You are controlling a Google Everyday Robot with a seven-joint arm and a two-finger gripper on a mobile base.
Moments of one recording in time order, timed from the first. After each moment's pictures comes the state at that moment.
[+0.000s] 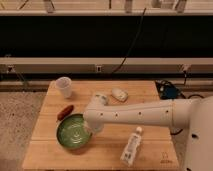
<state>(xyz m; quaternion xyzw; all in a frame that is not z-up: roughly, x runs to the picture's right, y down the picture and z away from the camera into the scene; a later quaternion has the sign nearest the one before) -0.080 0.243 0.768 -0.21 -0.27 -0.57 0.75</state>
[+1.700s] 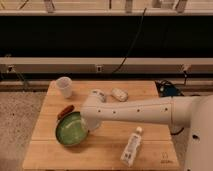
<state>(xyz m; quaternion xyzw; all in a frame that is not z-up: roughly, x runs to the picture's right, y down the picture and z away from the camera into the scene) -0.077 0.225 0.758 -0.21 -0.26 -0.55 0.76</state>
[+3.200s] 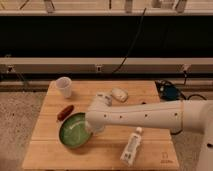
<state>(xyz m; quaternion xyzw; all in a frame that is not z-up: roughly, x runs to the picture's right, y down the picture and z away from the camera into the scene) -0.067 0.230 0.748 -0.20 -0.25 -0.53 0.78</state>
